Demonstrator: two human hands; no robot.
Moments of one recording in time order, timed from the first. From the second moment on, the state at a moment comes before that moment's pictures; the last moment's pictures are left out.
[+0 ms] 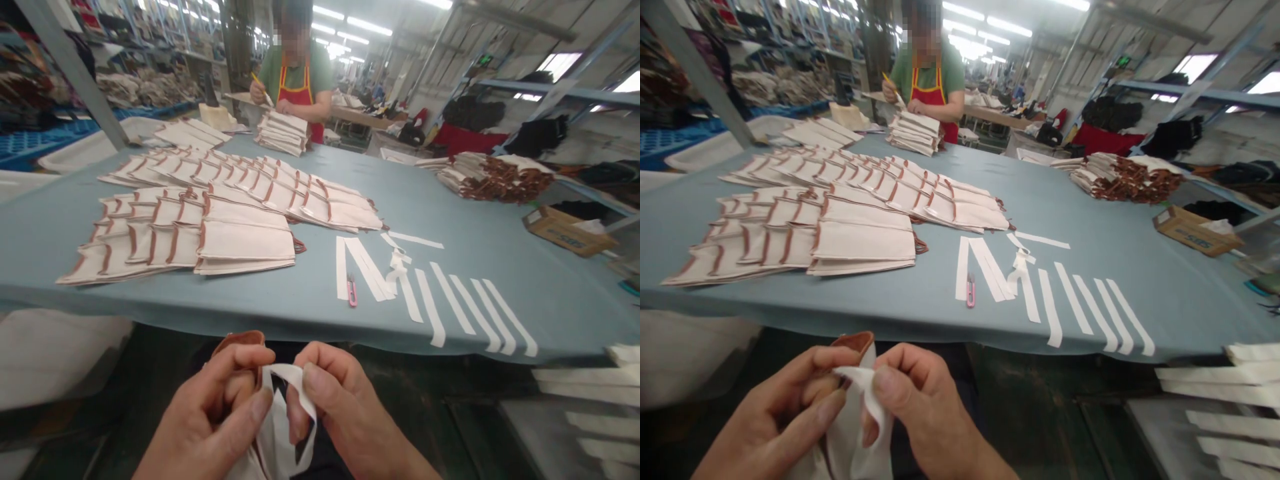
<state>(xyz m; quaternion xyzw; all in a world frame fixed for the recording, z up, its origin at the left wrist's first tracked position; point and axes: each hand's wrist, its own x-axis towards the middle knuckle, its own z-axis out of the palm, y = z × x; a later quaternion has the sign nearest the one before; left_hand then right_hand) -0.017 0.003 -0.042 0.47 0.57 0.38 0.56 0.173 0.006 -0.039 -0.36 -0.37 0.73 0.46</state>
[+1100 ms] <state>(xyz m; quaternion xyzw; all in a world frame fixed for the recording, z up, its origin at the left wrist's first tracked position) -0.031 -0.020 -0.044 0.47 0.59 0.42 0.51 0.133 -0.021 -0.077 -0.52 -0.49 0.57 0.41</state>
